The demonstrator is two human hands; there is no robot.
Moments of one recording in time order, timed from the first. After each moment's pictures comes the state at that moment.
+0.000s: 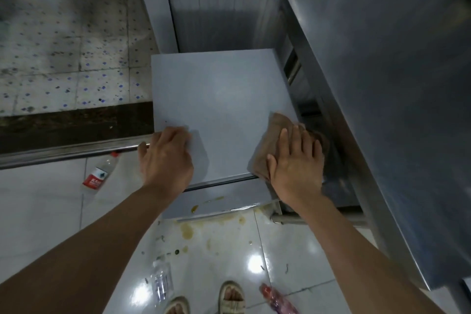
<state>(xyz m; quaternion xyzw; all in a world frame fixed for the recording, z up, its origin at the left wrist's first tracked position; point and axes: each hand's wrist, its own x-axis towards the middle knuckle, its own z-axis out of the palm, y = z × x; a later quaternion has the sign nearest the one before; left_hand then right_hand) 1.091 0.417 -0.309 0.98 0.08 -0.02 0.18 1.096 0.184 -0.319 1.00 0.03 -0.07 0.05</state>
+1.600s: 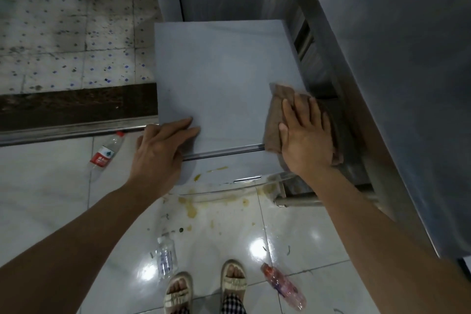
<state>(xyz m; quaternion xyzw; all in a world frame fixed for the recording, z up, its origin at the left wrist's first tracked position) 1.043 0.439 -0.328 0.97 -0.04 0.01 0.24 1.103 0.166 -0.343 1.00 0.06 -0.03 0.00</state>
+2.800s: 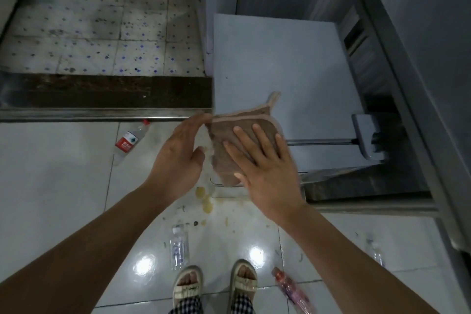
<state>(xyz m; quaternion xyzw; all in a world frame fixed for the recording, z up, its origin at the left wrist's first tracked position) 1.001 0.488 -0.333 0.92 0.07 -0.01 0.39 1.016 0.297 -0.348 0.95 0.32 0.01 0.03</state>
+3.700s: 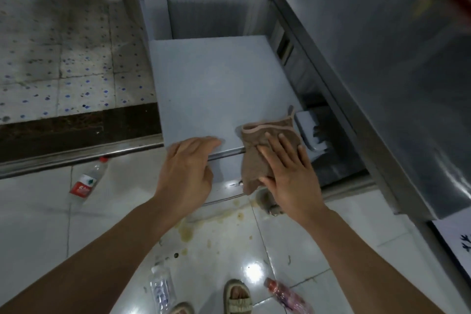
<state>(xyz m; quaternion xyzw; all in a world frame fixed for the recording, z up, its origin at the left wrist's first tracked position) 1.025 0.422 -0.323 0.94 -0.13 0.01 0.30 1.015 0.199 -0.341 0.99 0.15 0.01 -0.04</state>
